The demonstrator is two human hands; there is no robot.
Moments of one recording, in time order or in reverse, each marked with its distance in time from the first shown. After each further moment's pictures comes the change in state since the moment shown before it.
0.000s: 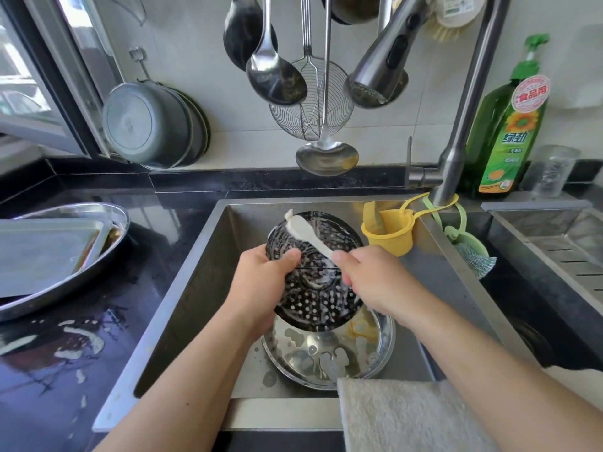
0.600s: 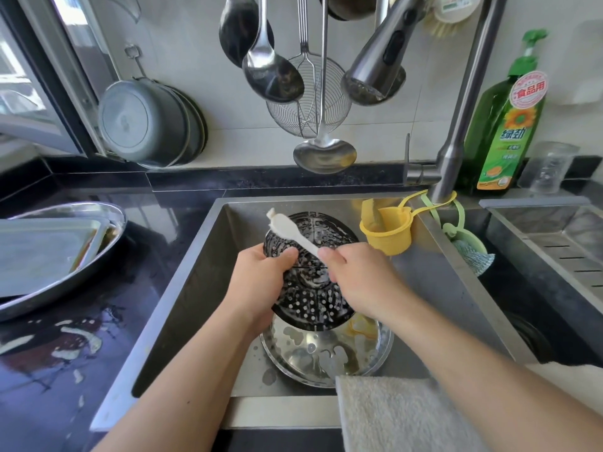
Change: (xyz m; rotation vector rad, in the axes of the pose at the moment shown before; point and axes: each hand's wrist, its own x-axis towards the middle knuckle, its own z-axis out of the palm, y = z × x) left_hand -0.001 0.000 0.002 -0.001 0.022 -0.028; right_hand -0.003 -0.009 0.012 -0.061 0.074 -0.096
